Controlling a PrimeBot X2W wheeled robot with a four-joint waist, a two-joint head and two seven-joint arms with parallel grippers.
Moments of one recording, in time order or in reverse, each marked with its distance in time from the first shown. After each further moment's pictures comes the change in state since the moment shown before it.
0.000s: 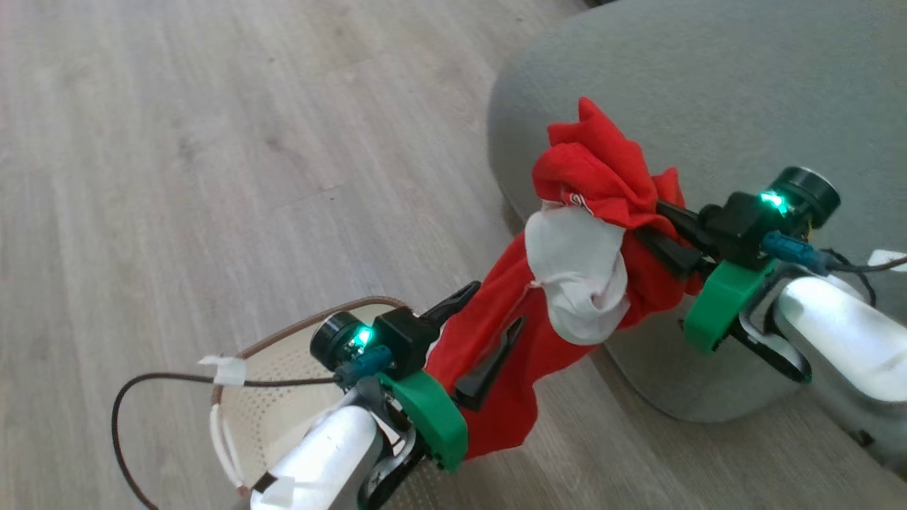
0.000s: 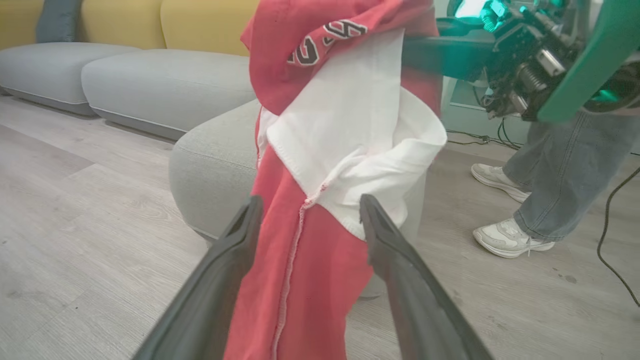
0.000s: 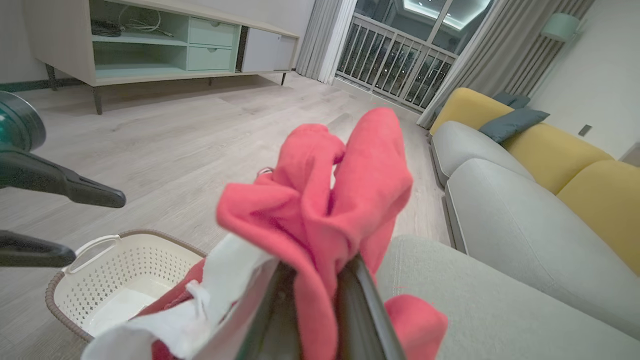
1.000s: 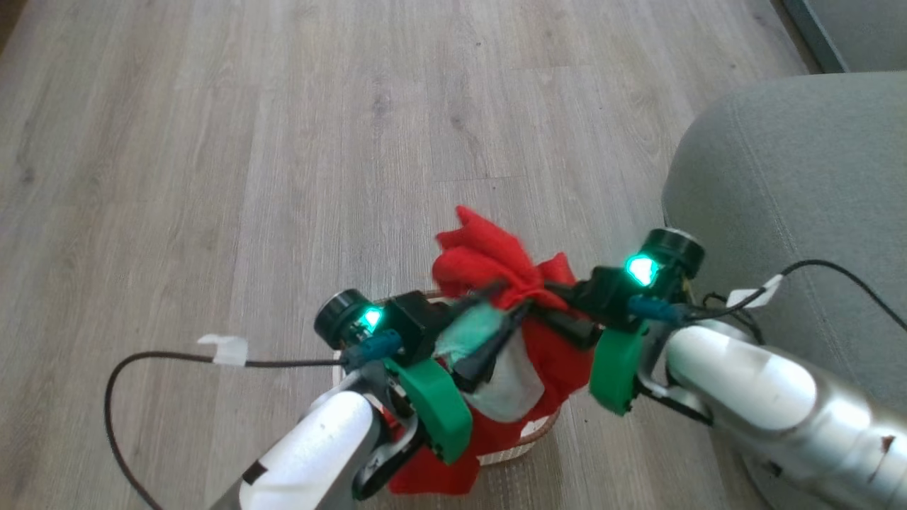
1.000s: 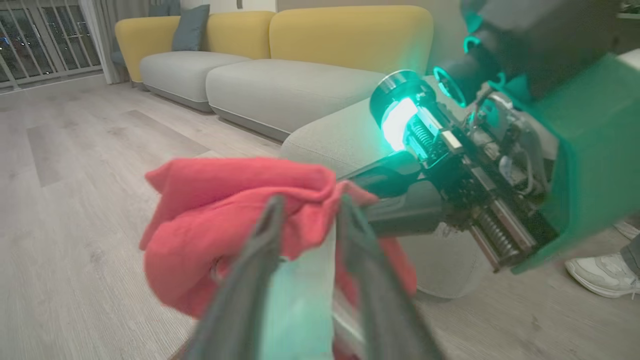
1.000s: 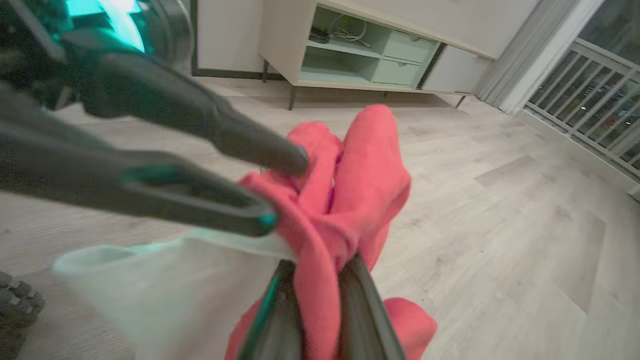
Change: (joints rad) left arm -0.019 0.028 0.001 -0.107 0.019 -0.034 0.115; right arm -0.059 0.161 0.294 0.098 0.022 0.001 0.000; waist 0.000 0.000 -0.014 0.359
